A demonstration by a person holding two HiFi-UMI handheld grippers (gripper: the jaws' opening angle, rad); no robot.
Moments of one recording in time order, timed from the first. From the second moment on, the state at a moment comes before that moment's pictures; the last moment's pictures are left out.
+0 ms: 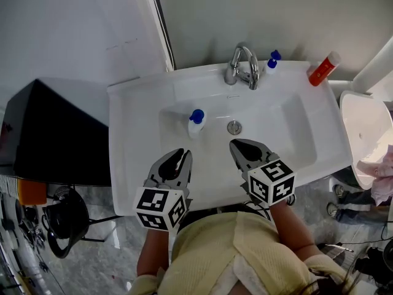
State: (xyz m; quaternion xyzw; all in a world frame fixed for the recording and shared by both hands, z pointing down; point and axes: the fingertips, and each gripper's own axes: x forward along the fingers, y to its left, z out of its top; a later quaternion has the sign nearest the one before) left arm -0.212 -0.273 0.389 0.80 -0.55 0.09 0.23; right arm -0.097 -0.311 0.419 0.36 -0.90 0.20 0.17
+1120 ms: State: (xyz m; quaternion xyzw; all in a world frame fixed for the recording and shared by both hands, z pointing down) left arm -0.219 -0.273 0.414 0.78 -0.57 0.16 0.23; right arm -0.092 -0.309 0.430 0.35 -0.89 0.21 0.19
